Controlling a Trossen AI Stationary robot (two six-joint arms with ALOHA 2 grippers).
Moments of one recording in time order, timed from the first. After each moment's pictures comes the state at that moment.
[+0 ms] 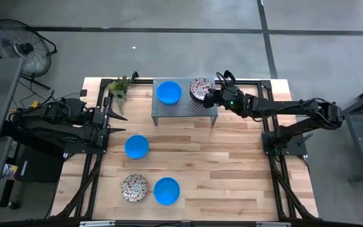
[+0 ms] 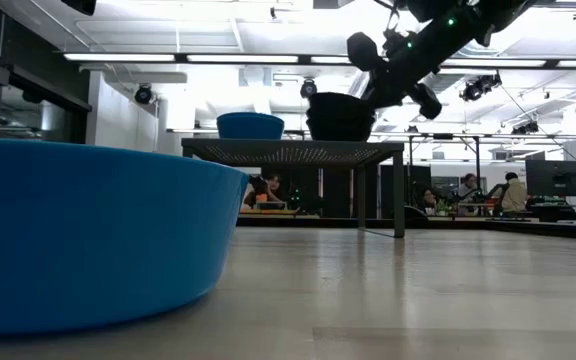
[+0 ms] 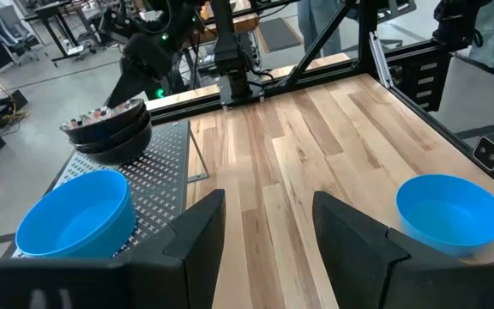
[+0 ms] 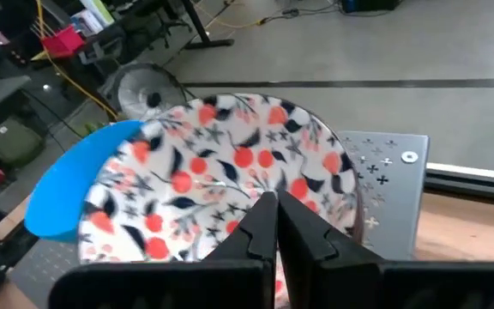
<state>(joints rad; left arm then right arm) -0.10 0.38 0.77 -0.64 -0.06 0.21 -0.27 1.29 0.82 0.03 0.54 0.69</state>
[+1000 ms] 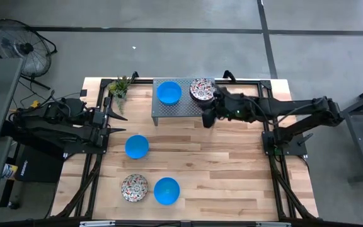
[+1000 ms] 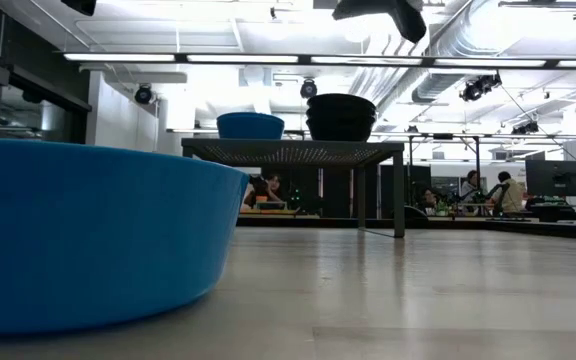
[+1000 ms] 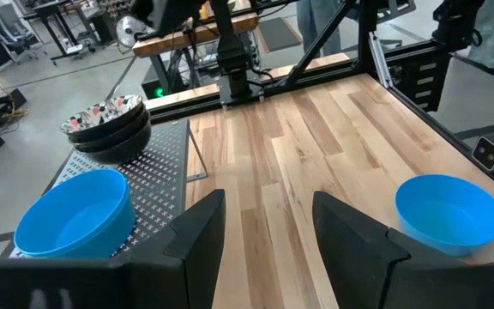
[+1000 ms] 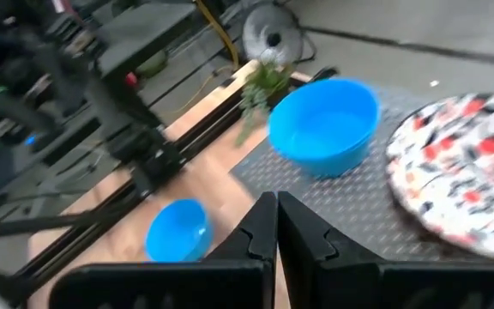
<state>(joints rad) -0.10 0.38 0.77 -0.64 -0.06 0.21 0.01 1.29 1.20 -0.34 0.39 0.67</state>
